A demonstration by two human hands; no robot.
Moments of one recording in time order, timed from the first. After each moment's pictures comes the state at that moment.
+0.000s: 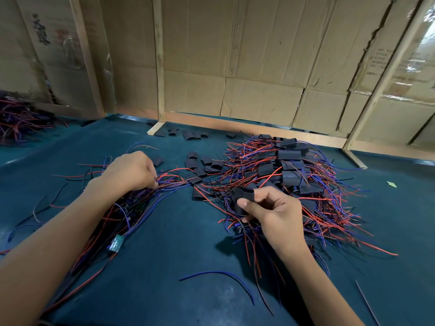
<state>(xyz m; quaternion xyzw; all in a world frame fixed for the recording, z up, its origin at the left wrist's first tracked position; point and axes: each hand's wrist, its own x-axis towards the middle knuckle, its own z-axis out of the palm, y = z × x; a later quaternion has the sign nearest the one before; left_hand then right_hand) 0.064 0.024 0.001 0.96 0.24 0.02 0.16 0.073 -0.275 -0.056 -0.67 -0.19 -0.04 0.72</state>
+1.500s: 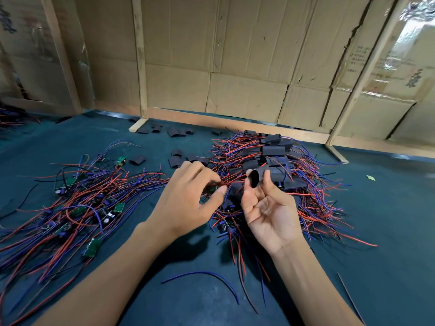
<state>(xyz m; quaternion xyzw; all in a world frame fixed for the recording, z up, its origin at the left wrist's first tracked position) 0.055 -0.104 -0.049 0.88 -0.16 0.38 0.23 0.074 -0.287 -0.032 -0.28 -0.04 0.19 0.94</state>
